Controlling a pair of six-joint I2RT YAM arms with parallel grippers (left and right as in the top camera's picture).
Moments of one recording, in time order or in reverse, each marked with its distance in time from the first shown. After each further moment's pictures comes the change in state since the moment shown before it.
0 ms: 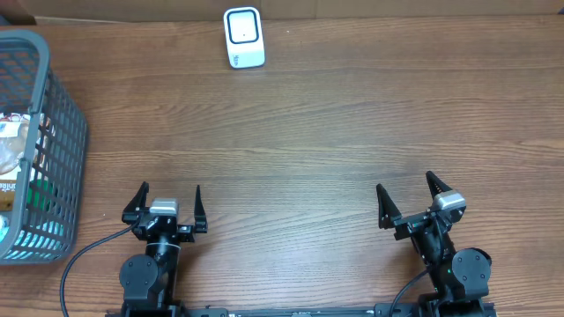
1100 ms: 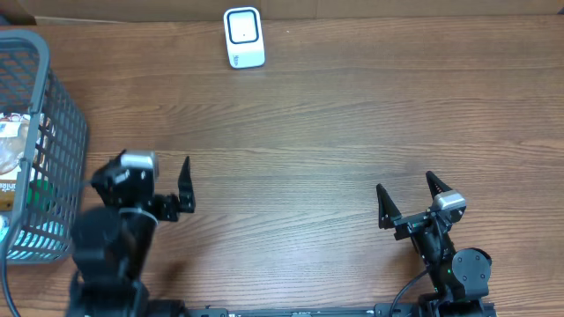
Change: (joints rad) left arm 0.000 0.555 0.744 -0.414 0.055 -0.031; right arm 0.000 0.000 0.000 0.000 0.000 0.000
